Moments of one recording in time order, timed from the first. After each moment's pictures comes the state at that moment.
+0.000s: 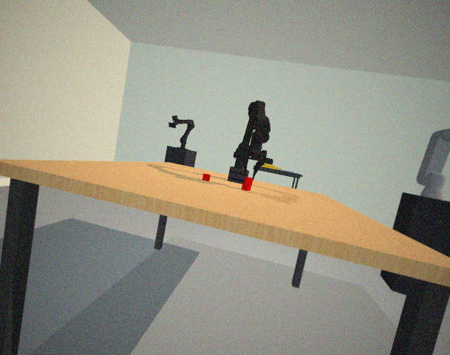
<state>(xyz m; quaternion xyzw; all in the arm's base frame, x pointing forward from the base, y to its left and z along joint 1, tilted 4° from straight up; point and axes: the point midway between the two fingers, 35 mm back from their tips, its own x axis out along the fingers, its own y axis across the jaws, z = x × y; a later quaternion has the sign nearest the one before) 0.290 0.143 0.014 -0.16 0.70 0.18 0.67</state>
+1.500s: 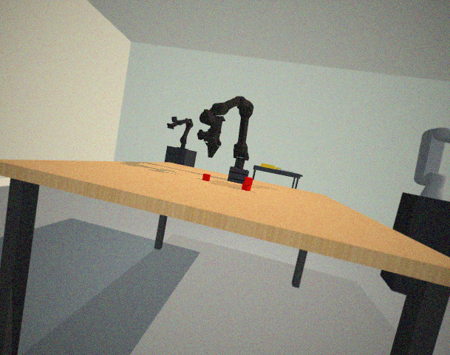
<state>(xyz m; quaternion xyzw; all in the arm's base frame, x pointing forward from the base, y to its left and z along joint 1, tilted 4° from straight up) 0.278 -0.089 0.058 0.44 0.56 -0.45 0.54</state>
